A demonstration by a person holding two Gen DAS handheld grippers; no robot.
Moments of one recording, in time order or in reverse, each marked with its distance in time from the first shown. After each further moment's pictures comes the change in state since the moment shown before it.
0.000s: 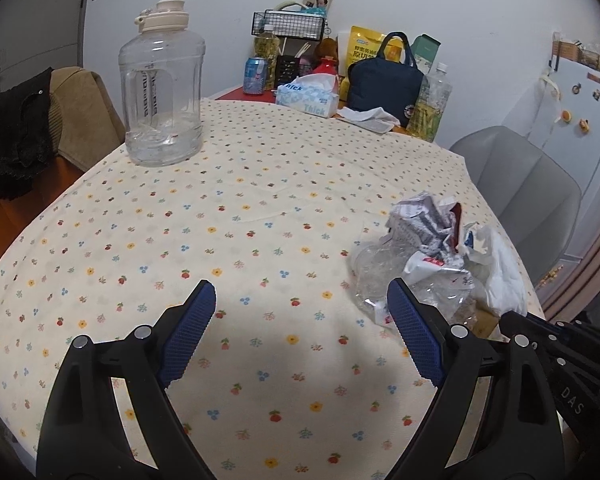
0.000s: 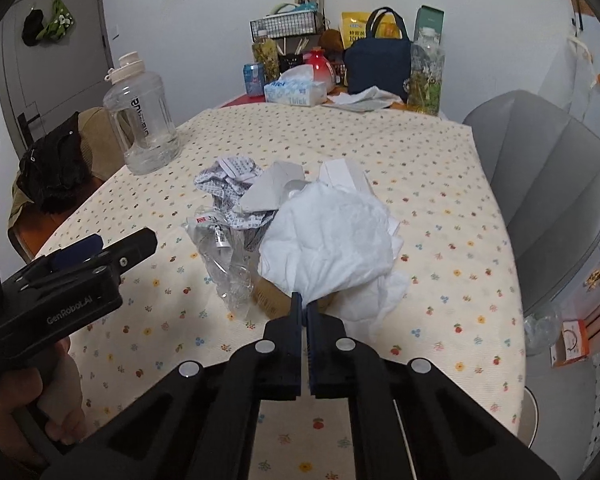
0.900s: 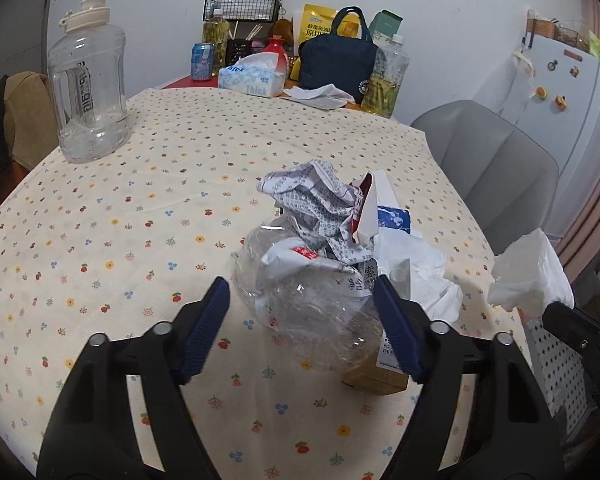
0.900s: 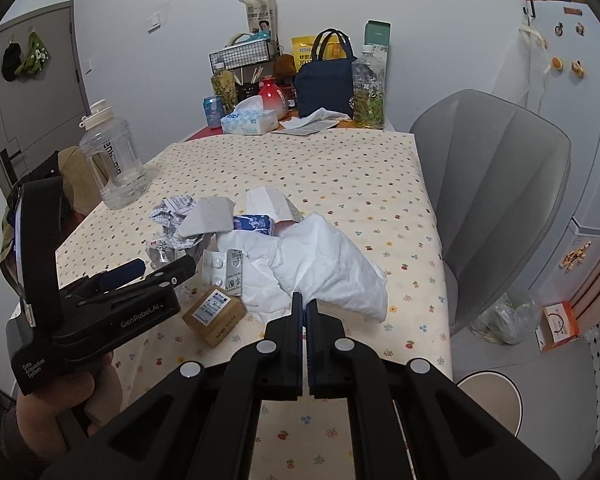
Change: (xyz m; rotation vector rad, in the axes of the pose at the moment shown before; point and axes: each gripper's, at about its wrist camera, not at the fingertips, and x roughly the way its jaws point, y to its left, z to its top) left arm 0.028 -0.066 -0.005 0.045 0.058 -0.094; right arm -0.052 -0.056 -0.010 0.098 -0.080 -0.072
